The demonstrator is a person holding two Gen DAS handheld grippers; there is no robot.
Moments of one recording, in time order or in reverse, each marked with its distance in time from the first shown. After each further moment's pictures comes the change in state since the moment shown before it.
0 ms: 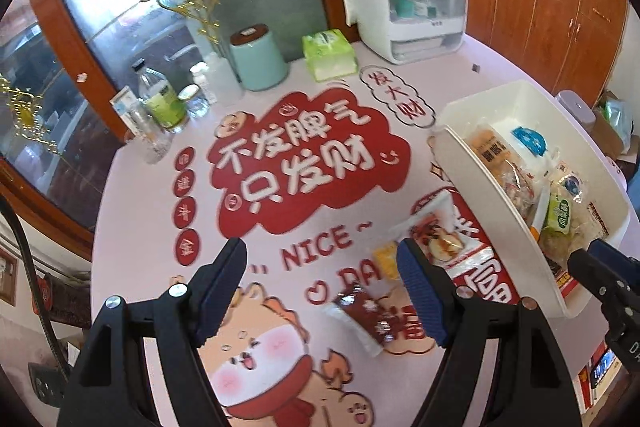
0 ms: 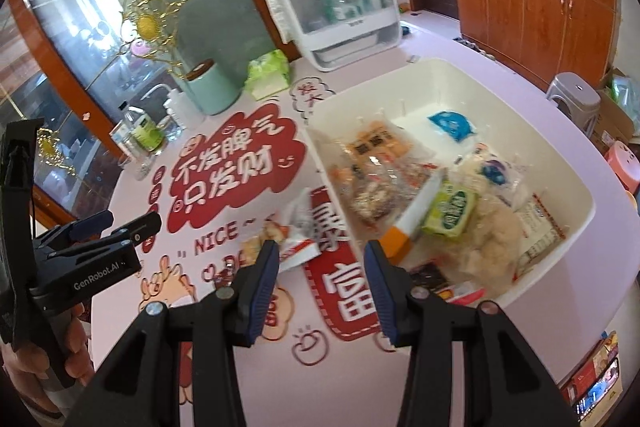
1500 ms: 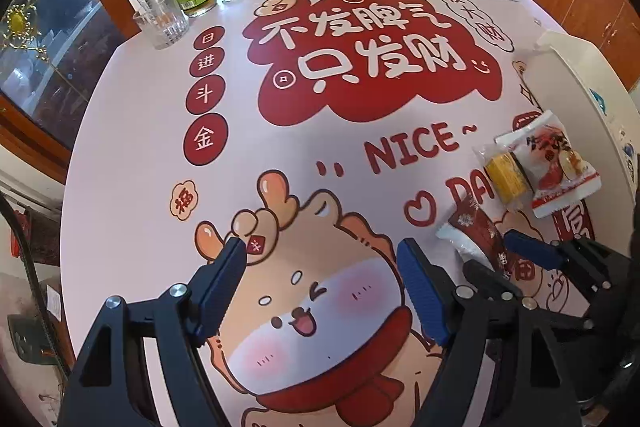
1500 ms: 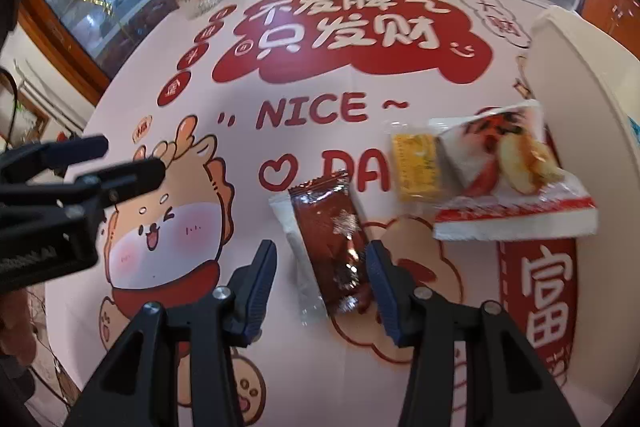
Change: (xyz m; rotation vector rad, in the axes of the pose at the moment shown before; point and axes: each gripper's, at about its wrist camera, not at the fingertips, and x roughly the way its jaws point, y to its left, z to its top) left arm 0.106 0.097 -0.088 -0.127 0.237 -0.036; right arm 0.168 0.131 -0.079 -0.401 0.312 0.085
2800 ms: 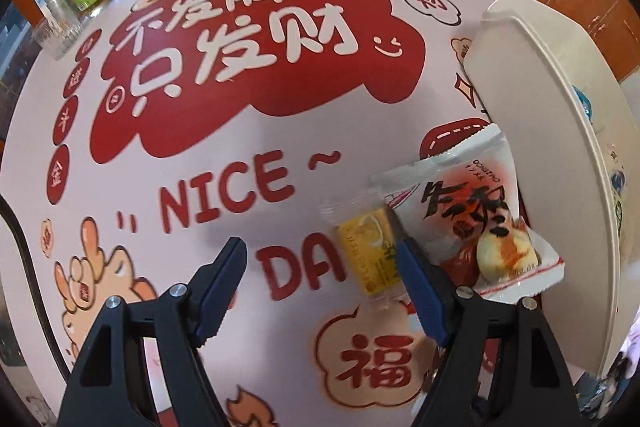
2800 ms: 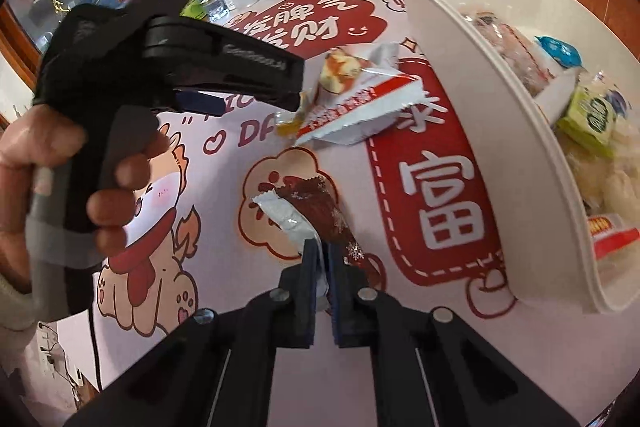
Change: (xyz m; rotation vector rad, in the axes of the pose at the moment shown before) left arm 0.068 -0.137 0.057 0.000 0.120 -0.135; right arm -0.056 -0.080 -0.074 0.156 -0.097 0.021
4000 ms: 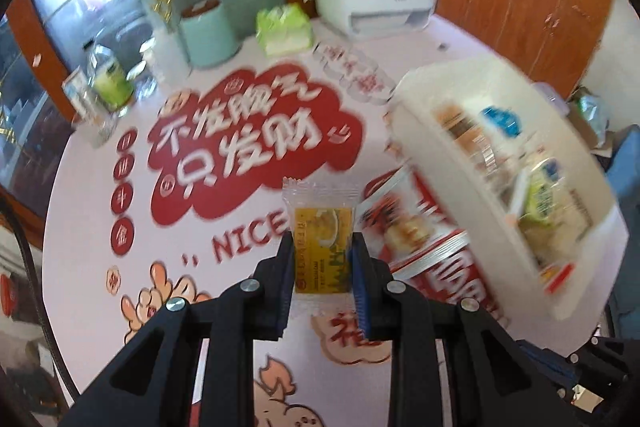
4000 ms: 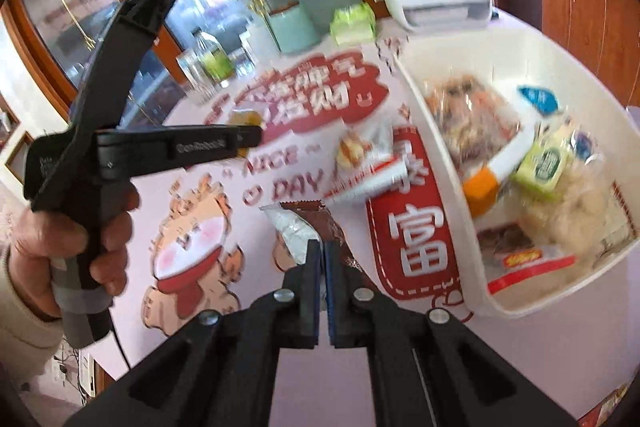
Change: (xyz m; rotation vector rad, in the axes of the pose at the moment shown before) left arm -0.134 -0.033 -0.030 0.178 -0.305 0.022; right arm -0.085 -0.008 0.013 0.002 -0.176 0.098
